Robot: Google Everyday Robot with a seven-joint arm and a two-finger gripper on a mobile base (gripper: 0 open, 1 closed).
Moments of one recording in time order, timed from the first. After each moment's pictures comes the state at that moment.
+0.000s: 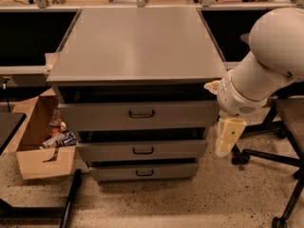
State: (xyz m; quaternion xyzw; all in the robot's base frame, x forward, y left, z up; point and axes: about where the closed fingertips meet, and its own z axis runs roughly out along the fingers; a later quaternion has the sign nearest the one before) arm 0.474 -0.172 0.831 -0.69 0.70 -0.01 0.16
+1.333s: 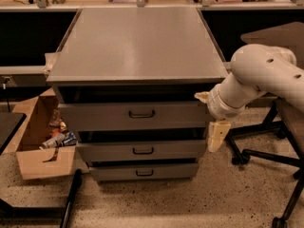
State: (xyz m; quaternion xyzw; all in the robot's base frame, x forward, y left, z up) arm 0.543 -0.184 0.736 -0.73 0.66 0.01 0.17
